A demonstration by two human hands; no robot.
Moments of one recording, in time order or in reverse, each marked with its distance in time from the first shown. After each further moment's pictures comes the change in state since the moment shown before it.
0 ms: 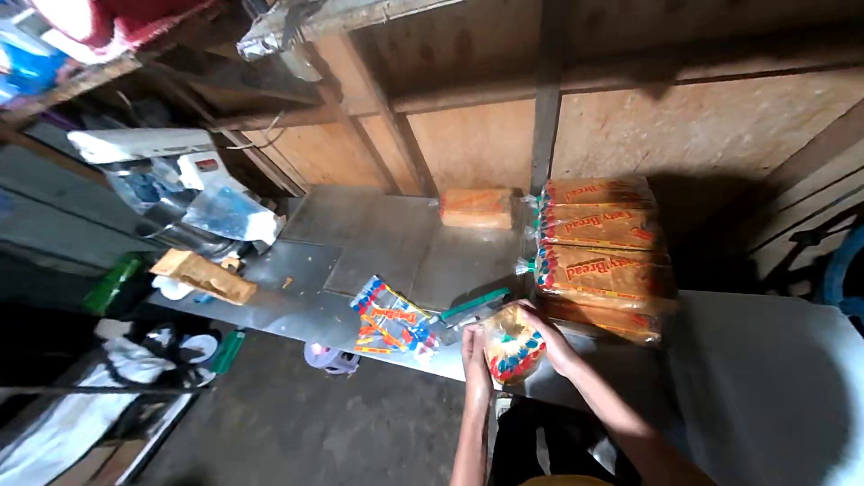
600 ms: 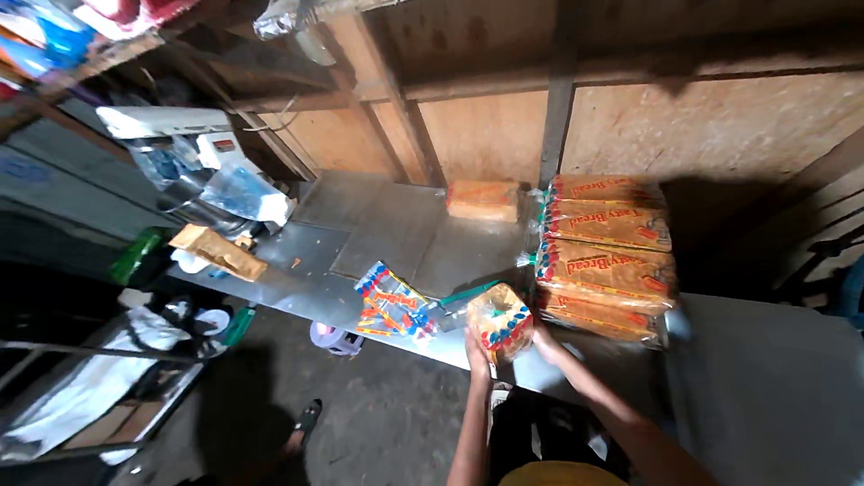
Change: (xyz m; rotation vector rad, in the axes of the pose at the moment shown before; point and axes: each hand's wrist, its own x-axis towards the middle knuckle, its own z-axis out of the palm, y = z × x) left_hand 0.007 -0.076 -0.011 0.127 0.226 -0.185; right_hand 0.007 0.073 -0.020 -0.137 0.144 0.290
